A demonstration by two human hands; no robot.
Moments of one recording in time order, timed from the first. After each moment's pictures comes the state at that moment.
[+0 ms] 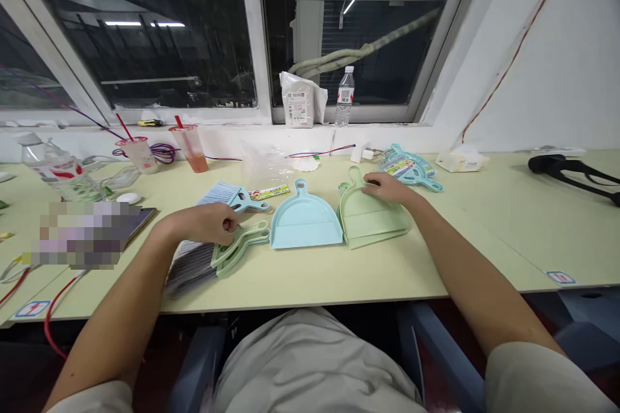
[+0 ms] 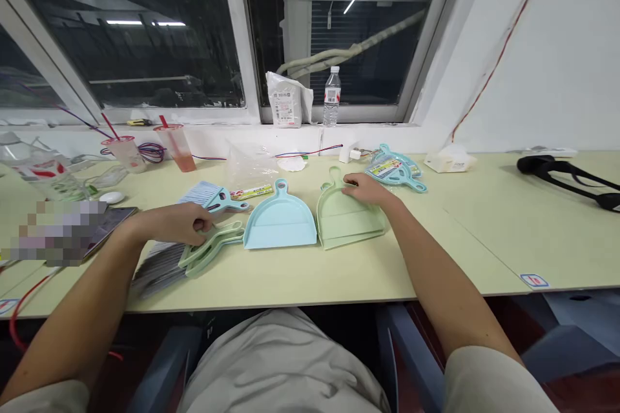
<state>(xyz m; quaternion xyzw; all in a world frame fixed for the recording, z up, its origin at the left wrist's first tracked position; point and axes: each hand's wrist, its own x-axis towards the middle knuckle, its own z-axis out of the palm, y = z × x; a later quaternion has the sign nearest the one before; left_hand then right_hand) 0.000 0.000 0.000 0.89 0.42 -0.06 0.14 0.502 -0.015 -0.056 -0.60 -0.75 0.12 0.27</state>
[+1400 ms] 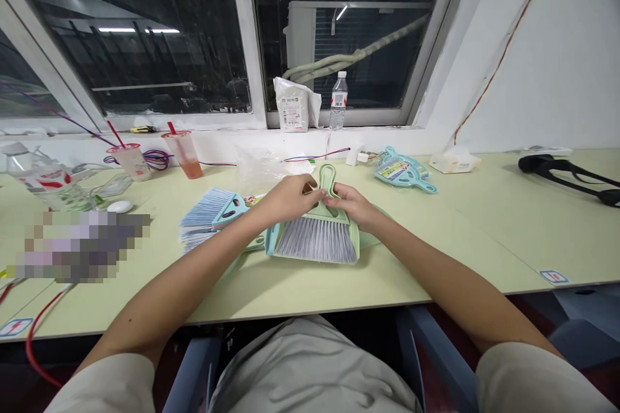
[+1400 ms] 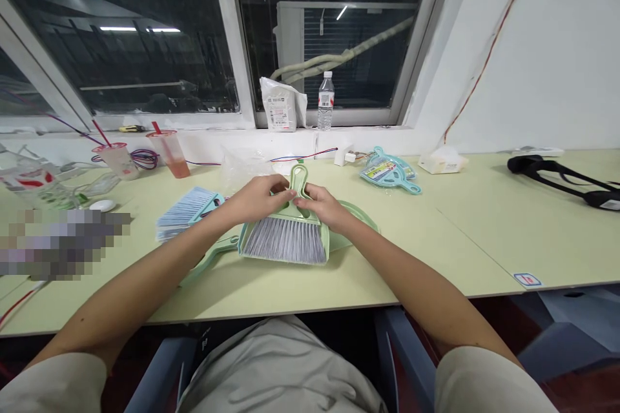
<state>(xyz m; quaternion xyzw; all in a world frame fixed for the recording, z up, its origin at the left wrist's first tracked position) 0.172 -0.026 0.019 0.90 0.33 0.26 0.11 0.365 -0.064 -0.038 -0.37 -0.59 0.49 0.53</state>
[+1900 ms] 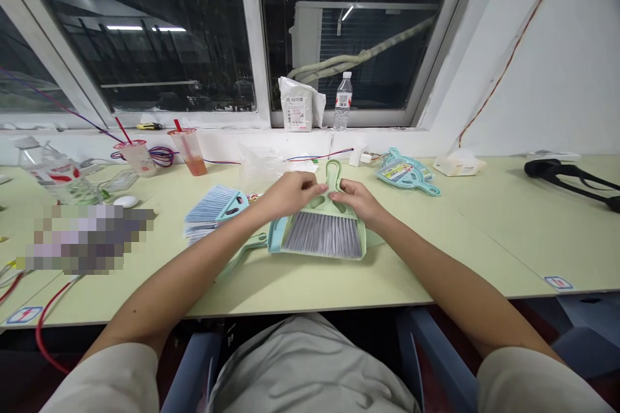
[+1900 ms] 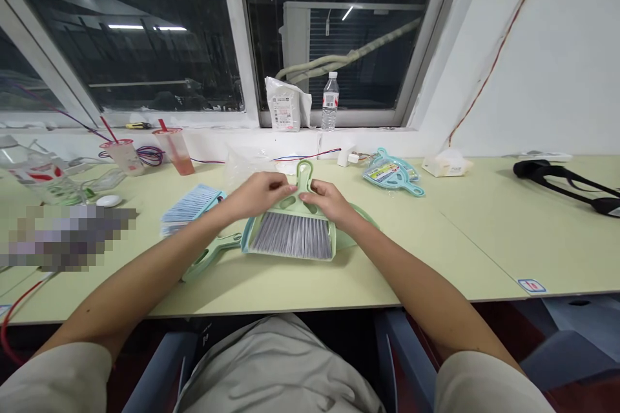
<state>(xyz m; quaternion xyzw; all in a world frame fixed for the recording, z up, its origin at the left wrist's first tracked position) 0.162 -0.014 0.022 0.90 0.29 0.27 0.17 0.370 -0.062 -0.034 -0.40 -0.57 0.45 0.56</state>
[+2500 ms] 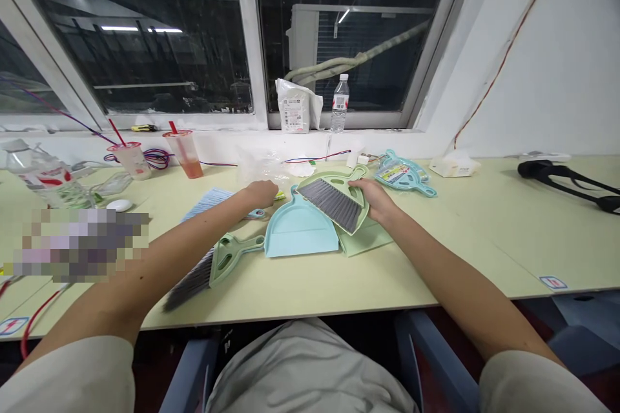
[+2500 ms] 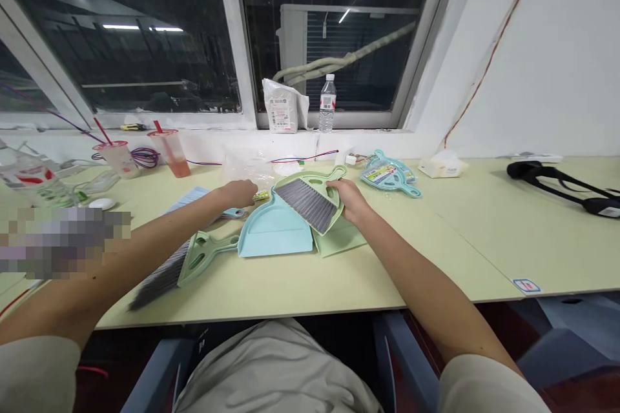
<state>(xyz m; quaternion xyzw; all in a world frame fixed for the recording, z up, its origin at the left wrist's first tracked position) 0.133 0.091 -0.018 0.88 0.43 -0.15 -0.11 0.412 -0.029 -0.042 -0.49 -0.31 0.49 0.65</state>
